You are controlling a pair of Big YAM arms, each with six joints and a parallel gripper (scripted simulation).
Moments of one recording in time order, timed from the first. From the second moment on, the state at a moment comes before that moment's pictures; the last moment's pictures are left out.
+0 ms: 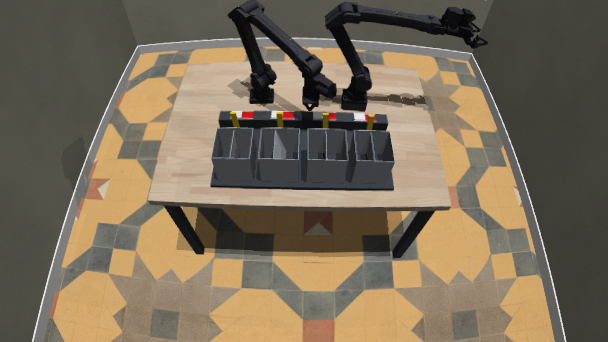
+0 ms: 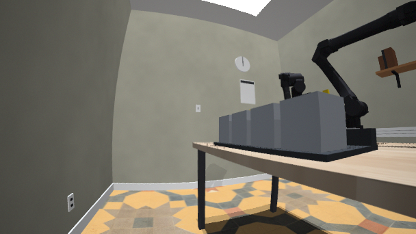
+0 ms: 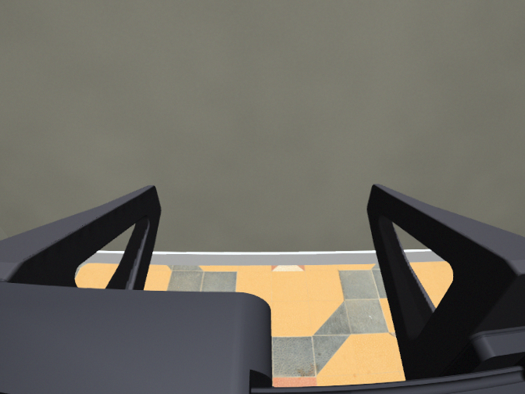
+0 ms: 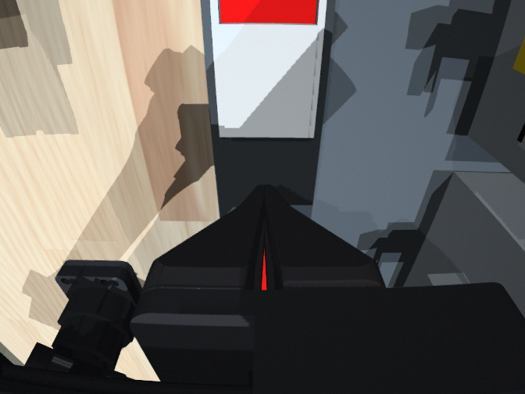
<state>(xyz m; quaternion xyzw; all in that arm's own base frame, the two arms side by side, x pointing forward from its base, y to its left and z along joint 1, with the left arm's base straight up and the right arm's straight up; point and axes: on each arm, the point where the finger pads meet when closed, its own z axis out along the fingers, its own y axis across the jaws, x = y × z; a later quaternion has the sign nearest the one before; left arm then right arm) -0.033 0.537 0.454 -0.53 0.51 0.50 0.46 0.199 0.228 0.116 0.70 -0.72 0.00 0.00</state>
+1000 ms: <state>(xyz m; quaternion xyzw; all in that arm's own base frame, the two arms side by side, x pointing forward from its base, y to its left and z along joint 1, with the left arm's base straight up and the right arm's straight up) -0.033 0.537 0.454 -0.53 0.51 0.50 0.46 0.199 0.228 0.098 0.70 -0.72 0.00 0.00</state>
